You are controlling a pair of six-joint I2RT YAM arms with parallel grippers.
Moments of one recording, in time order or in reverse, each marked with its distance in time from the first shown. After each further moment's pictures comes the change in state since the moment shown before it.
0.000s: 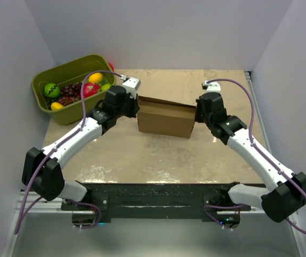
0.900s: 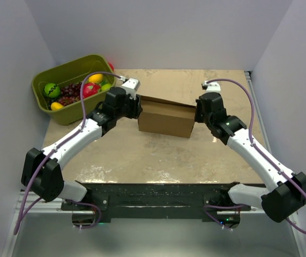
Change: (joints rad) left arm -0.002 -0.011 -0.032 0.040 -0.005 -0.030; right arm 0.003 0.000 0.000 0.000 0.000 0.000
